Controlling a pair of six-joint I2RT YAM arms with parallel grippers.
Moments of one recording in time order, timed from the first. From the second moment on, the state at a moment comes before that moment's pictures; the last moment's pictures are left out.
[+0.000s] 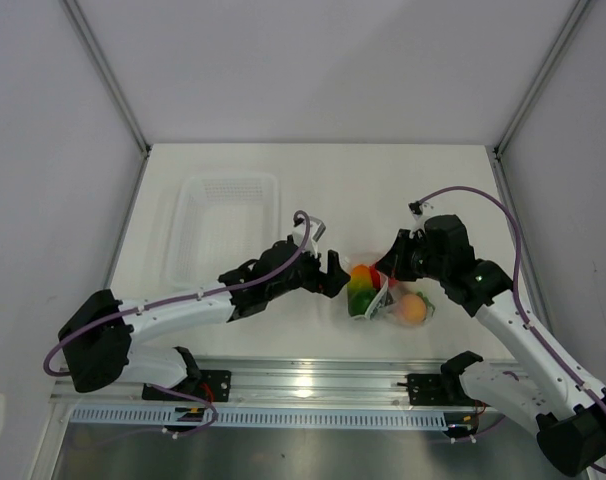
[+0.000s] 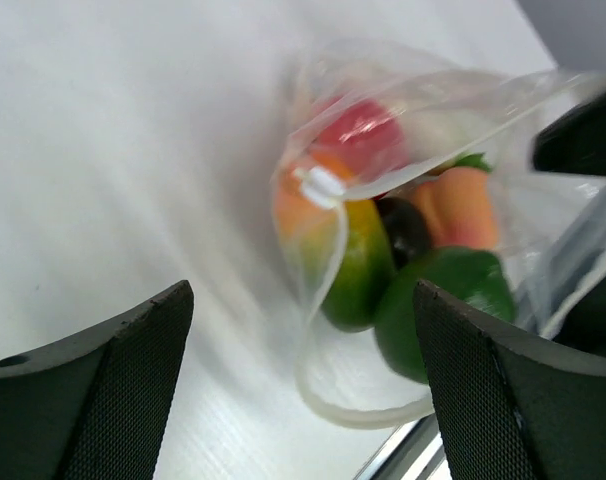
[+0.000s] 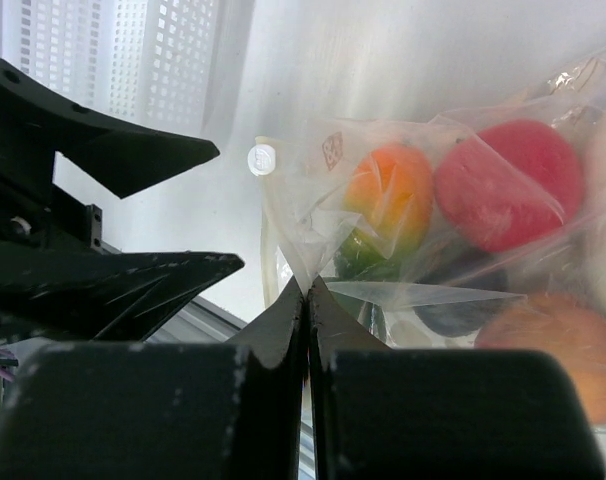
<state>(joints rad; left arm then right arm) -0.98 1.31 0.76 0.15 -0.10 -0.49 0.49 0.92 0.87 -0.58 -0.21 0.55</state>
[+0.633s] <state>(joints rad) -0.98 1.50 0.69 0.14 -0.02 -0.59 0.49 0.91 0.87 -0.58 -0.21 0.55</state>
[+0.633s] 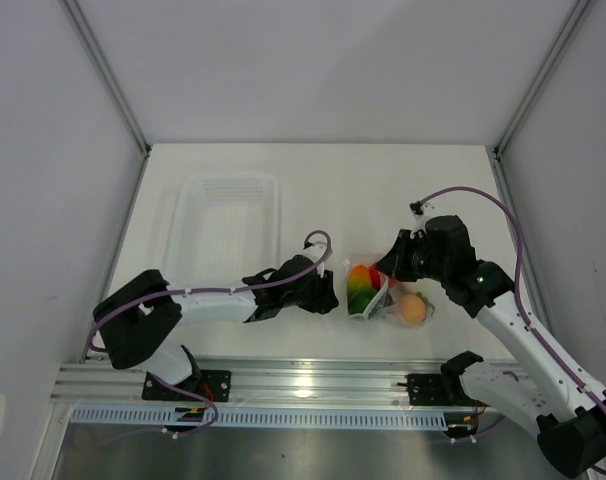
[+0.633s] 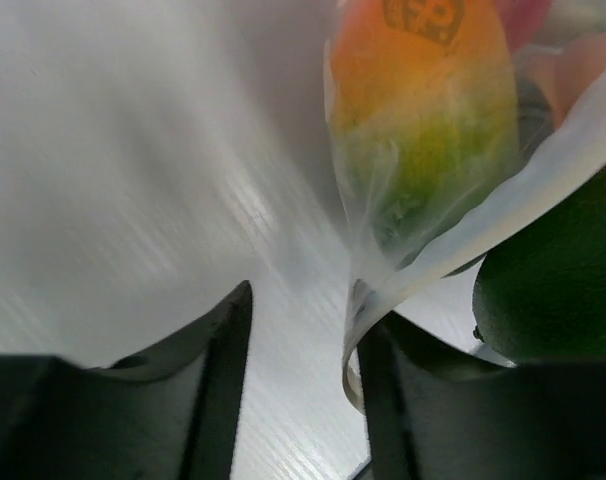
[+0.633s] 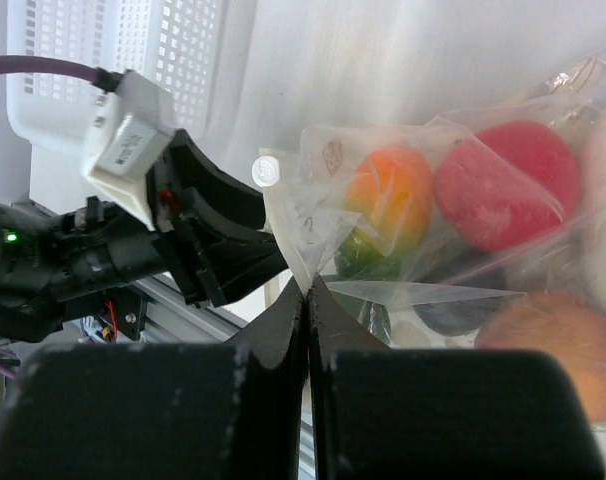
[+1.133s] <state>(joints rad) -0.98 1.50 0.77 0.11 0.05 -0.60 0.48 0.91 0.87 -0.58 -0.20 0.55</state>
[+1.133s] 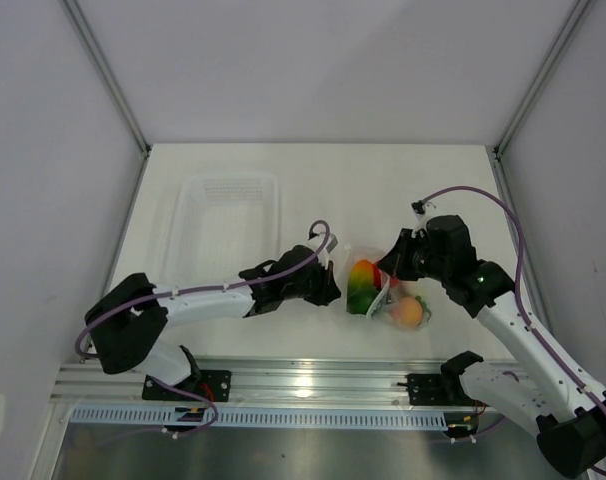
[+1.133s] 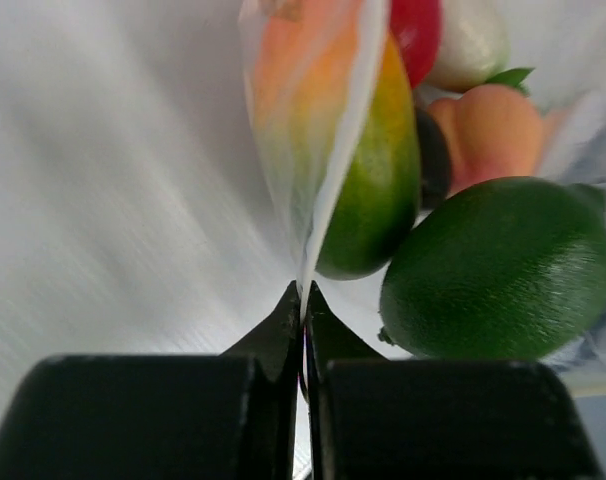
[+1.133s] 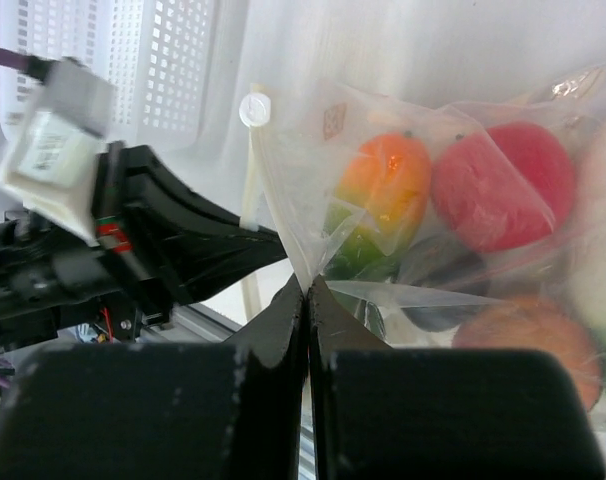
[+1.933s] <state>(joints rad) -0.98 1.35 1.05 -0.17 0.15 -0.51 0.46 0.88 0.90 -0.65 -0.11 0.49</state>
